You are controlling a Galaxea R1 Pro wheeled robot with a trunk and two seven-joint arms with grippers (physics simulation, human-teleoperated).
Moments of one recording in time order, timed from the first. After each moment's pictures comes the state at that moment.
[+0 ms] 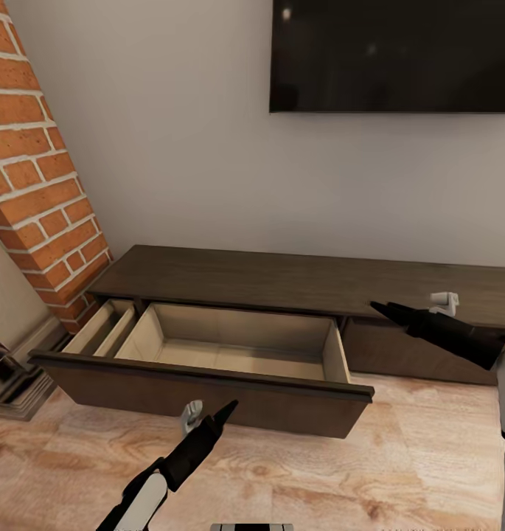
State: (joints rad) left arm -0.27 0.00 -0.26 -0.98 1.08 0.24 -0.44; right arm -0.57 -0.23 -0.47 -1.61 -0.19 0.93 0.99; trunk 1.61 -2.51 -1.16
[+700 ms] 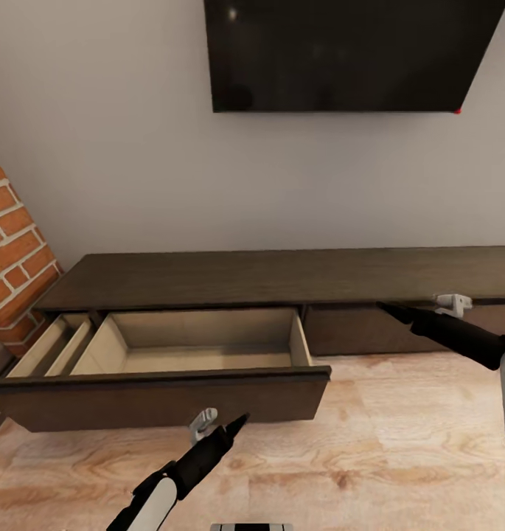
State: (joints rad) left arm -0.25 0.00 -0.34 -1.02 1.02 0.25 -0.21; right arm -0.56 -0.25 -0.46 -1.61 -0.19 0.93 0.78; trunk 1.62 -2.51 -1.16
